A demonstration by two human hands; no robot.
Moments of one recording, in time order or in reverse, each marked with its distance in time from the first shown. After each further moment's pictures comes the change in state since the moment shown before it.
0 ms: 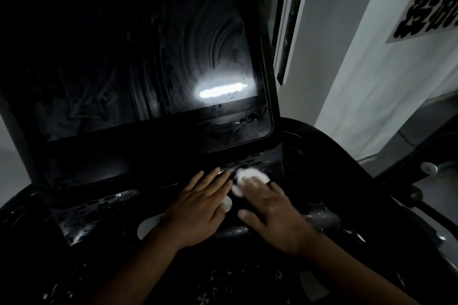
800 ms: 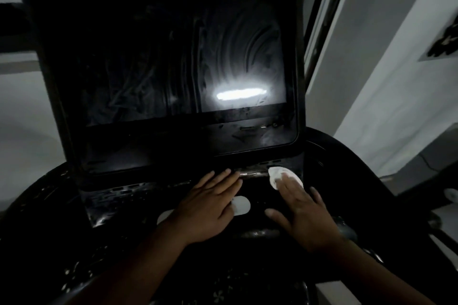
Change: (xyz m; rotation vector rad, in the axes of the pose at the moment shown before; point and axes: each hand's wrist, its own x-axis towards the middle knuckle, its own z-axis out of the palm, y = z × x) left_hand -0.011 -0.014 -0.007 -0.057 -0.030 -0.060; right_hand 0.005 0.019 -0.001 -0.175 0.131 0.129
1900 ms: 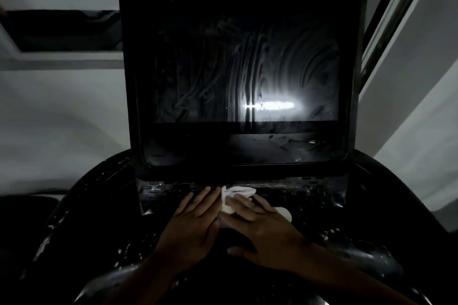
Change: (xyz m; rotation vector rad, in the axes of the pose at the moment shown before) left_hand -0.110 -0.059 0.025 0.067 0.236 -0.224; right_hand 0.039 -0.130 0.023 -0.053 -0.199 -0.701
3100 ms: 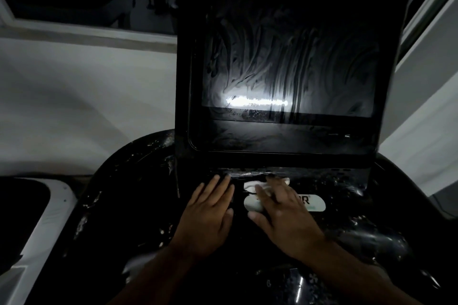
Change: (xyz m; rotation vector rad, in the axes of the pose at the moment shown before) left_hand -0.042 -0.039 -0.013 -0.085 0.144 -0.041; right_hand 0.035 -0.070 0.007 -0.140 0.019 0.497
